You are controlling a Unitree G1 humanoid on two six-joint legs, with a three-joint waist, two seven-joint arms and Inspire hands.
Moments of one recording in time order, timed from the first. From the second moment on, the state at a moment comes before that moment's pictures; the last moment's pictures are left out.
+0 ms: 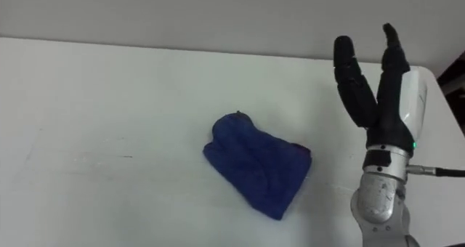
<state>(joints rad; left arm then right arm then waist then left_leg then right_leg) 0.19 0.18 0.17 1.06 -0.31 -0.04 0.12 0.11 -0.30 -0.11 -0.02 -0.33 -0.13 -0.40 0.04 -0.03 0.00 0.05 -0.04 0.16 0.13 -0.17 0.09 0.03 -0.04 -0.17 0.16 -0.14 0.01</state>
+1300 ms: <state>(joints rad) 0.32 0.18 0.31 1.00 -0.36 -0.04 0.17 0.30 -0.28 -0.65 0.81 0.69 -0.15 -0.94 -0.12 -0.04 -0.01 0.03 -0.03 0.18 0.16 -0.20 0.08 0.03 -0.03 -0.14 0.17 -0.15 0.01</state>
